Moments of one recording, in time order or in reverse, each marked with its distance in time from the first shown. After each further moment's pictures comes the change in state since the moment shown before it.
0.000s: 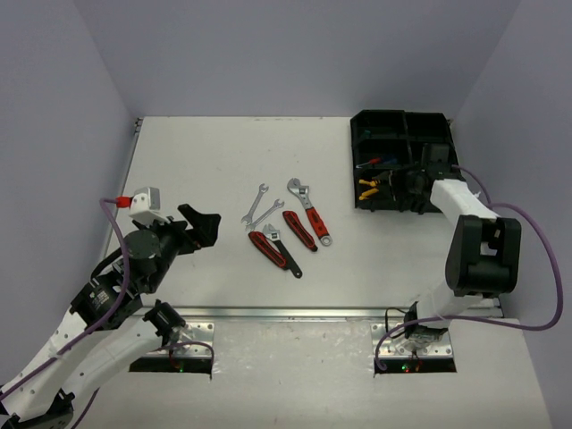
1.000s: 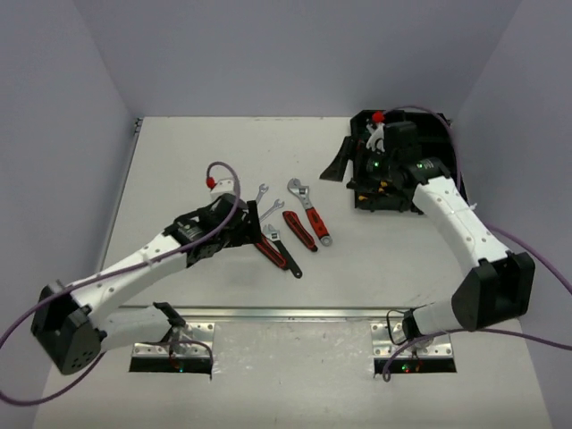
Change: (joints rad) left arm 0.000 0.662 0.044 0.040 0.123 -0.069; right arm 0.367 -0.203 0.219 -0.249 -0.053 -0.777
